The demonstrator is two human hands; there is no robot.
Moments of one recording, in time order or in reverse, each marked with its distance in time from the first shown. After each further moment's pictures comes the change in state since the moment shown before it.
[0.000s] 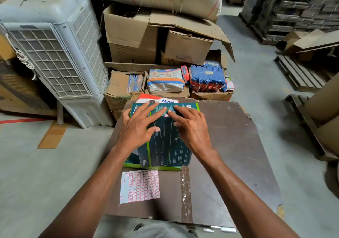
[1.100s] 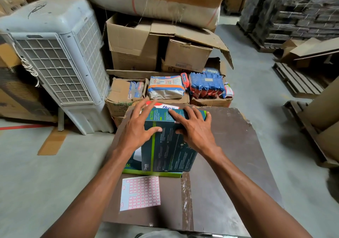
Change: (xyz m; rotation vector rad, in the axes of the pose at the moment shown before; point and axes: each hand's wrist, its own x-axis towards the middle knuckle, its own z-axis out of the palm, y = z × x) left_hand 0.010 -0.002 -0.007 -0.353 0.191 -0.074; right_hand 0.017 0.003 -0.024 -0.155 -0.302 0.069
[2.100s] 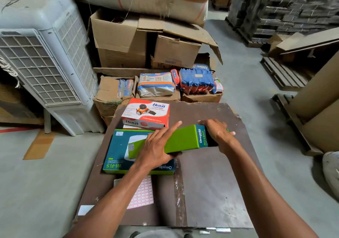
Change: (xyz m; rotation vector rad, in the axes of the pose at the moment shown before) left_hand -0.037 0.045 0.075 -0.022 -0.303 0.132; right_hand -0.028 0.073 -0.010 0.676 -0.269 0.946
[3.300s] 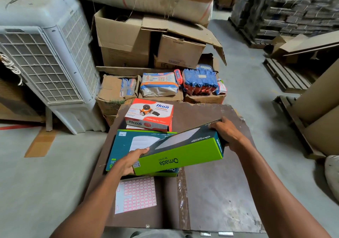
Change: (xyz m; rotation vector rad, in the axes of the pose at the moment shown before) left_hand -0.030 -0.124 0.012 -0.930 -0.332 -1.157; right_hand 0.029 0.001 -0.014 0.212 -0.146 -0.004
